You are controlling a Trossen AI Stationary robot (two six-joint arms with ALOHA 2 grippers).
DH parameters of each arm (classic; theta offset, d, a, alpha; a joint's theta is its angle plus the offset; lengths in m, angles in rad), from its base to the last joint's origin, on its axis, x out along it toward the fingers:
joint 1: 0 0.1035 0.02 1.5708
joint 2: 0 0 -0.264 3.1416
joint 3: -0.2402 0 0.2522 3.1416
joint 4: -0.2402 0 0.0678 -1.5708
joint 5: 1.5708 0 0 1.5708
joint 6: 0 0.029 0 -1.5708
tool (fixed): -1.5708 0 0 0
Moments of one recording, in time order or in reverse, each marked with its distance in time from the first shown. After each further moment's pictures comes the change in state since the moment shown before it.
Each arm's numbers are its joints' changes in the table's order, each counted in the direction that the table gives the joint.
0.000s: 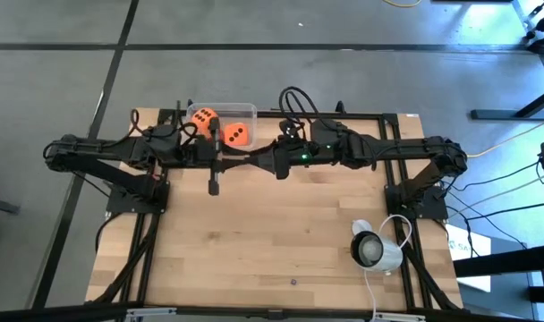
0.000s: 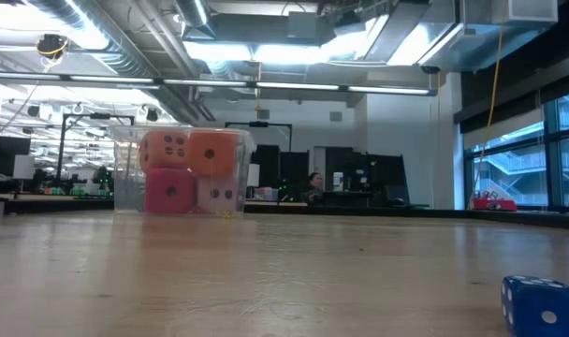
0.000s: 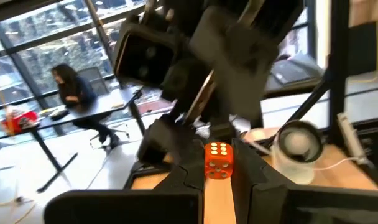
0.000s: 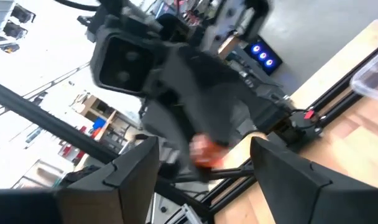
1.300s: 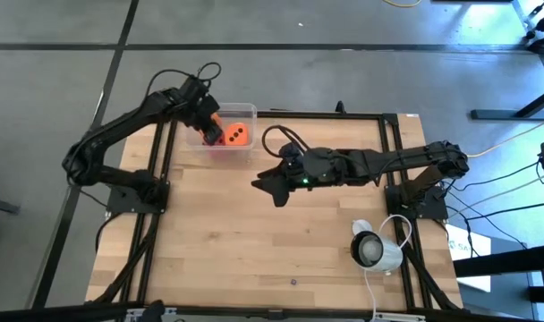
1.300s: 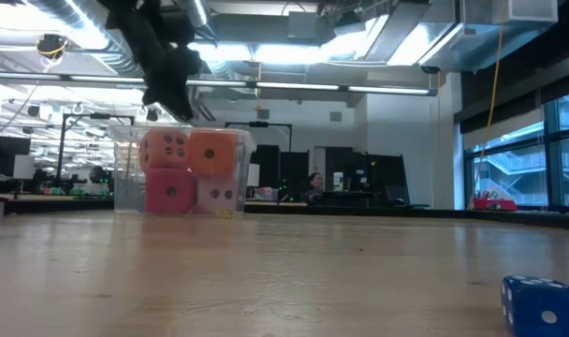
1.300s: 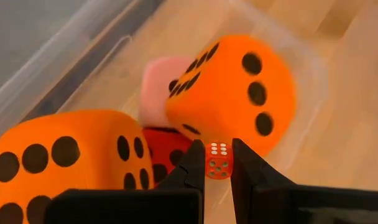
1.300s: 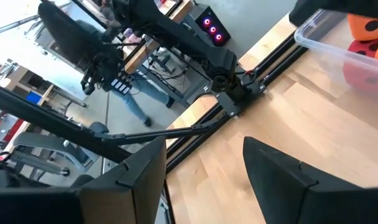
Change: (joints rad) left arm 0.897 -0.221 -0.002 -0.766 -0.406 -0.146; right arm 0.139 0.000 0.001 -0.250 -0.205 -0.032
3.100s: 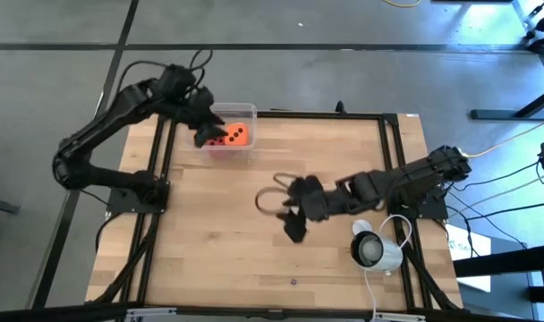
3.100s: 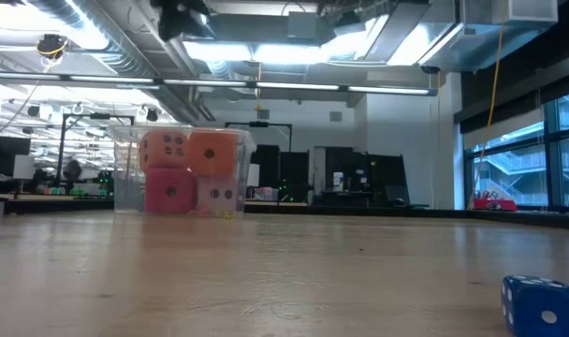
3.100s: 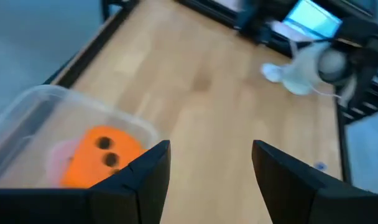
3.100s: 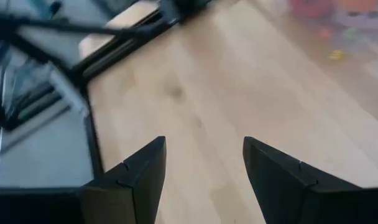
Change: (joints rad) left arm -0.160 0.070 -0.338 -0.169 -0.200 -0.074; right arm 0.176 -0.007 0.002 -0.429 -0.128 -0.051
